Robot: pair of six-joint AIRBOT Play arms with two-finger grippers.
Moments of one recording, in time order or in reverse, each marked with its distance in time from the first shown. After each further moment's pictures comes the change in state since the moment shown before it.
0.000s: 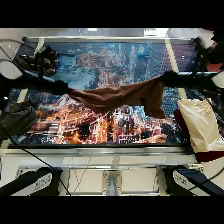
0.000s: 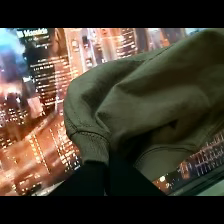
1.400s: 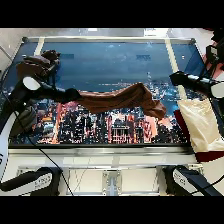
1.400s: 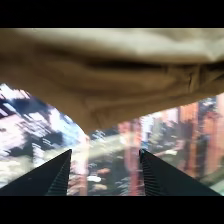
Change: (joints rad) left arm 0.000 -0.067 -0.214 -0.209 0.182 -0.100; right arm -0.123 0.138 -0.127 -0.183 -0.250 -0.009
